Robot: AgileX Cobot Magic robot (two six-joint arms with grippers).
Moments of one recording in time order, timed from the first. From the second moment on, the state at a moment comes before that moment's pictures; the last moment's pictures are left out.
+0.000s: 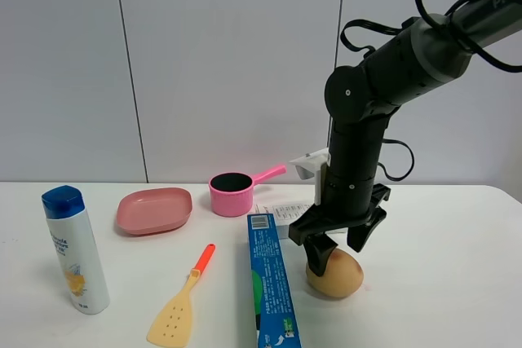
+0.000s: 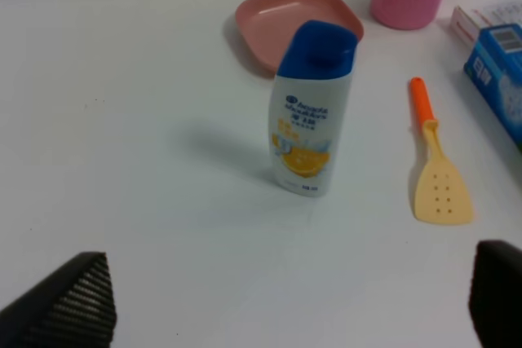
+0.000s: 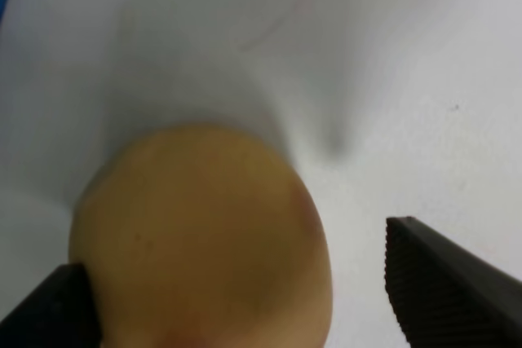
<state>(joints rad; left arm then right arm) 0.11 -0.01 -0.51 -0.22 1.06 0.17 0.50 2.10 -1.42 -0.05 0.85 -0.12</state>
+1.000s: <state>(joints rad) 0.11 -0.01 -0.51 -0.22 1.06 0.17 0.50 2.15 -1.42 0.01 0.85 -0.12</state>
